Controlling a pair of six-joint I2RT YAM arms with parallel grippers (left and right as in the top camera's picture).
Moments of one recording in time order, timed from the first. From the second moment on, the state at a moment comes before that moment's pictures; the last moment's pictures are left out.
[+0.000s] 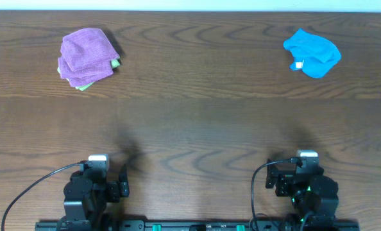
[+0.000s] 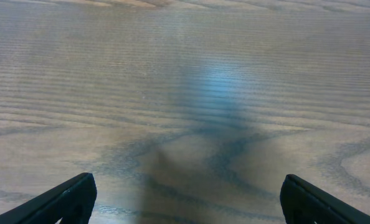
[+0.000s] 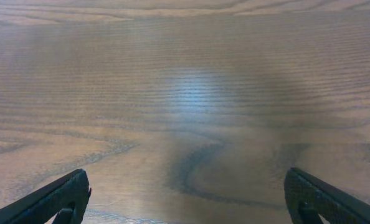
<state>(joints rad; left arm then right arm) -0.01 0.01 0.27 -0.94 0.04 -0.02 -0.02 0.02 0.19 -0.79 -0.07 0.05</state>
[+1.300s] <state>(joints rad) -0.01 0.01 0.27 -0.94 0.04 -0.02 -0.16 1.29 1.39 -1.02 -0.02 0.09</state>
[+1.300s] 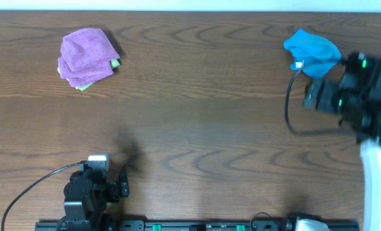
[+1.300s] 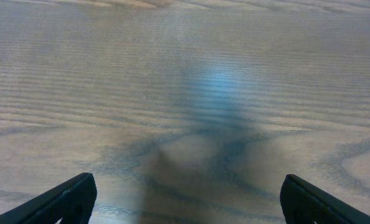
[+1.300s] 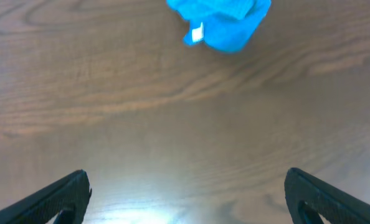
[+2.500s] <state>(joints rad) -0.01 0.01 0.27 -0.94 0.04 -0.02 -0.28 2.27 1.76 -0.41 0.01 0.04</state>
